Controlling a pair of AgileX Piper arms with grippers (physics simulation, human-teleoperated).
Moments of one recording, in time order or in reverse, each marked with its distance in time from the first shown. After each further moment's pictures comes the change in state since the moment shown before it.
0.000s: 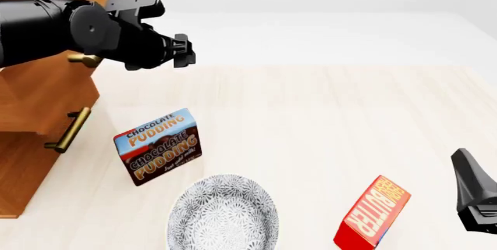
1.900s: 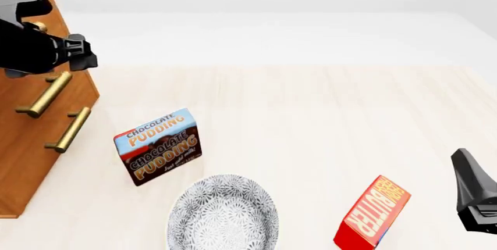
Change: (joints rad) left arm 0.374 -0.259 0.148 0.153 0.150; right arm 0.000 0.000 0.000 0.000 0.000
